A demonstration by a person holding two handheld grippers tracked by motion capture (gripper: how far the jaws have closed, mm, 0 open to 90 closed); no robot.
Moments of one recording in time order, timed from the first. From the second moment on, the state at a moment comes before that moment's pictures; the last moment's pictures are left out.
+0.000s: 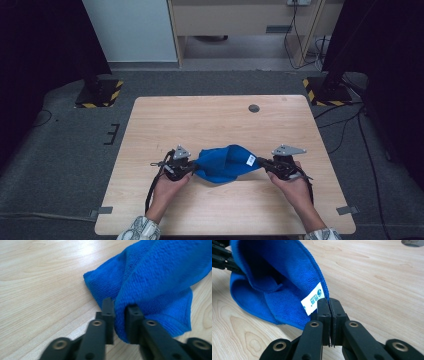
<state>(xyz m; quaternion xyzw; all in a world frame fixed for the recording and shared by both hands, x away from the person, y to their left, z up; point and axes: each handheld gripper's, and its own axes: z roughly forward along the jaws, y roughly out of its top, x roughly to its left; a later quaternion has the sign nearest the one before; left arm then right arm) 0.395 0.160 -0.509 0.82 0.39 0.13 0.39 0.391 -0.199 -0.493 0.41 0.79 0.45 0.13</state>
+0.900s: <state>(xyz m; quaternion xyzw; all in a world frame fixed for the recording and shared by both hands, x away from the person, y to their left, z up) 0.381 0.138 -0.481 0.80 0.33 0.13 0.49 0.391 -0.196 -0.493 0.40 0.79 0.44 0.14</state>
